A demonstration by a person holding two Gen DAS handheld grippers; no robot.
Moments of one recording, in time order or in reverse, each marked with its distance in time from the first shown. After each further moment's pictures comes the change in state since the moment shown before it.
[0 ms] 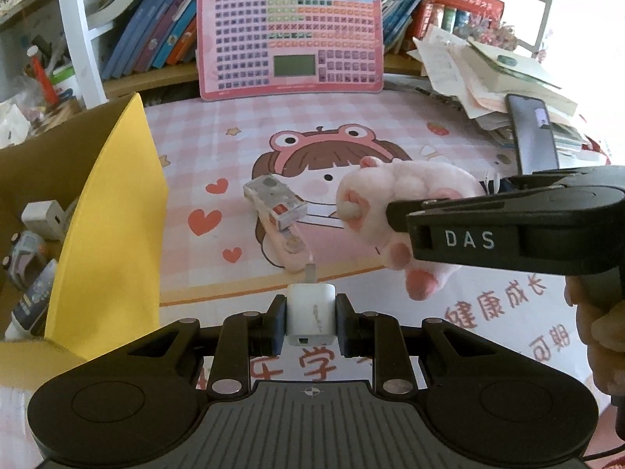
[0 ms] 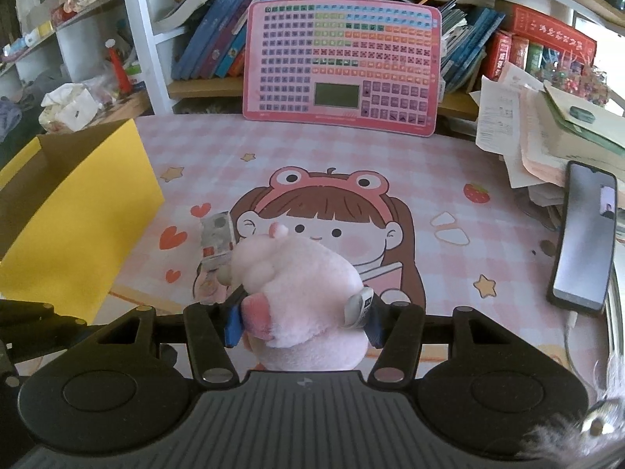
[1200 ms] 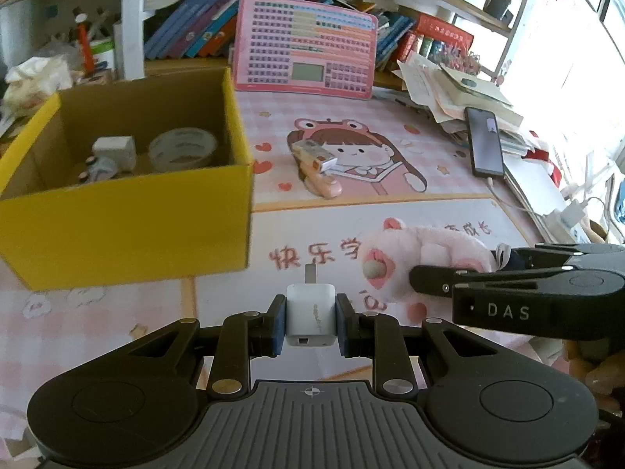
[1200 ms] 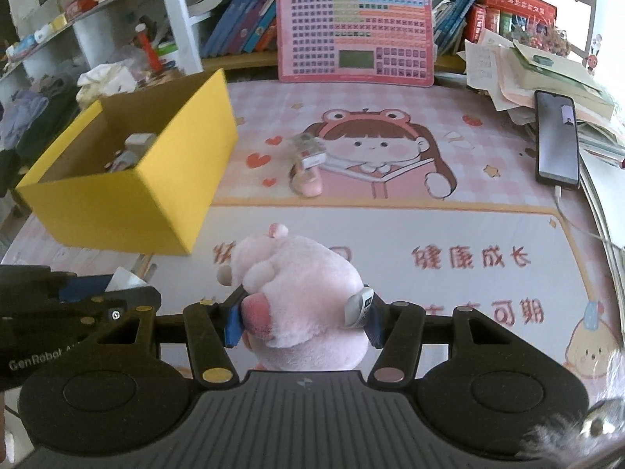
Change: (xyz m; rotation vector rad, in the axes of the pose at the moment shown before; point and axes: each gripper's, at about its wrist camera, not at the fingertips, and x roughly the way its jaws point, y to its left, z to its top) left arm -0.110 0.089 -0.089 -0.049 -0.045 -0.147; right arm -0.094 0.109 -0.086 0.095 0.054 -0.033
